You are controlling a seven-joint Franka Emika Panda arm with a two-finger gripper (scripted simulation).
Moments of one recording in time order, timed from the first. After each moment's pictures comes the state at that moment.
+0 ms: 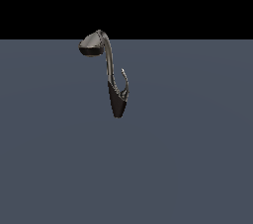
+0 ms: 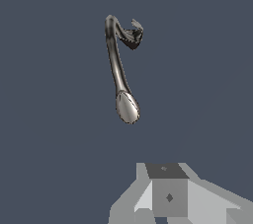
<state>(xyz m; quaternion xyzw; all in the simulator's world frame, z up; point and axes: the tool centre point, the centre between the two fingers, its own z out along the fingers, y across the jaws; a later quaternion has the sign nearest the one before) -0.176 0.018 0.448 -0.99 0.12 0.06 0.09</state>
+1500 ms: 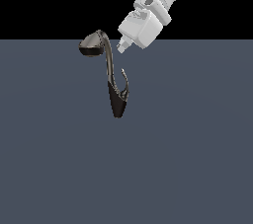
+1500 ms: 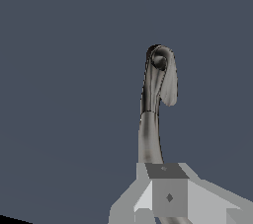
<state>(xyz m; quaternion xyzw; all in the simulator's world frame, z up) 0.022 0.019 0.261 -0.77 0.54 0.22 0.26</state>
